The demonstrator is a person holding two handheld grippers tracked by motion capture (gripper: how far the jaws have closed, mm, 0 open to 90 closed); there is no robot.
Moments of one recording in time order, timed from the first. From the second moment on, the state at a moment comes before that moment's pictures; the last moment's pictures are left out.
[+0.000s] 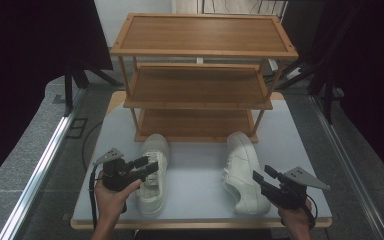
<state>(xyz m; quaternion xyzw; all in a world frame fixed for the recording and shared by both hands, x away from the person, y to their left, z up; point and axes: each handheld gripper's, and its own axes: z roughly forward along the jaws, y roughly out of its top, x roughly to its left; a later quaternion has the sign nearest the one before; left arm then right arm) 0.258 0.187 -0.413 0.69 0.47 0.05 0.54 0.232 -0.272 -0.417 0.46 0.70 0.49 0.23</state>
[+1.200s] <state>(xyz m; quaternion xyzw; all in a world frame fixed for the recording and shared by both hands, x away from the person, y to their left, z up) 0.259 0.188 -0.421 0.69 0.48 0.03 0.54 0.214 -0.217 -0.441 0.37 0.82 0.41 0.18</state>
